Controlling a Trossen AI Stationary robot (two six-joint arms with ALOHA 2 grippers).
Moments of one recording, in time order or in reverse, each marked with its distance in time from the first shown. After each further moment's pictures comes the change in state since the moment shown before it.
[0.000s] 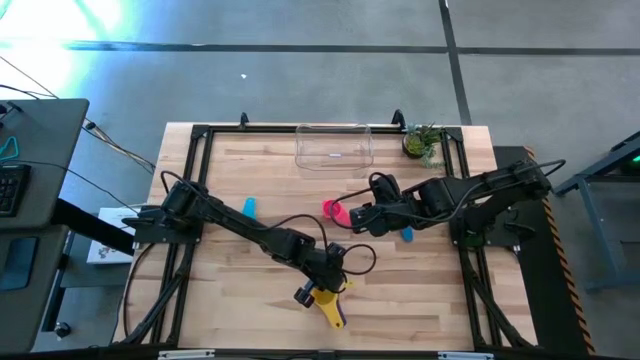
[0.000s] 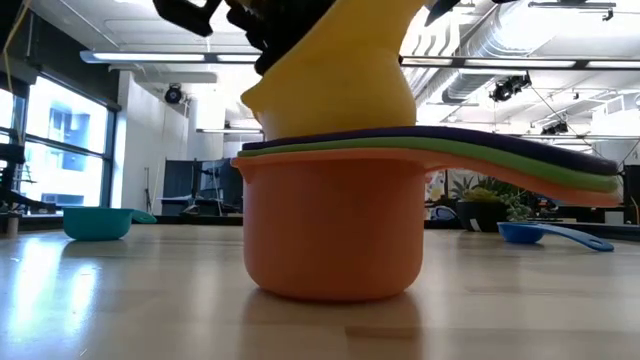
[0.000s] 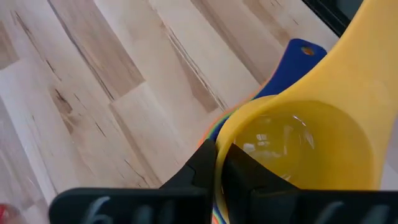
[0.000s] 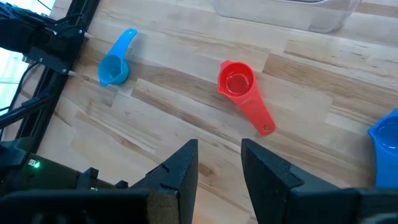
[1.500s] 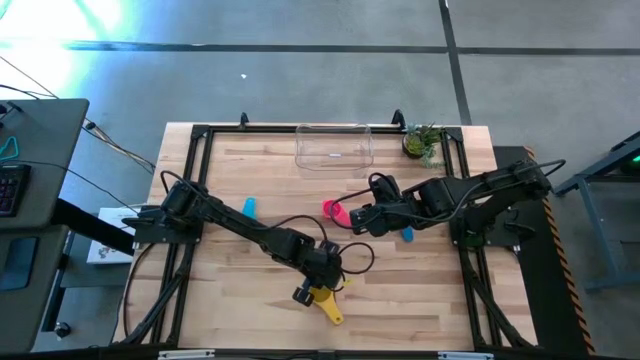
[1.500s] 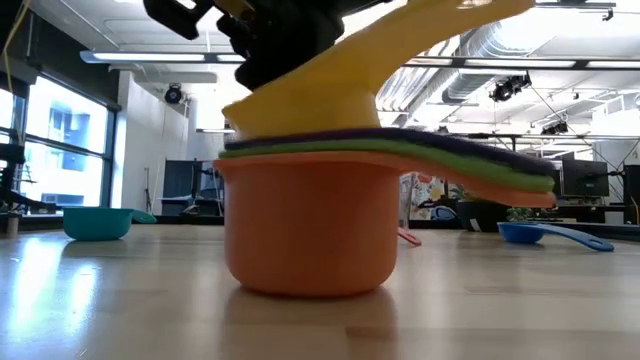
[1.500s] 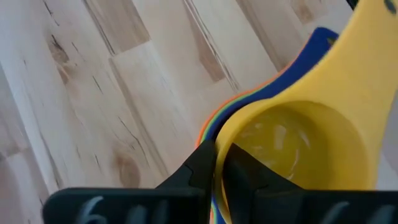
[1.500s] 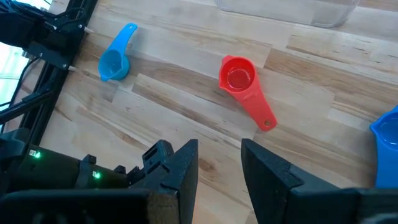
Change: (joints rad) left arm 0.002 -0.001 0.000 -0.086 -0.034 -0.135; right arm 0.000 0.000 0.000 0.000 -0.019 -0.002
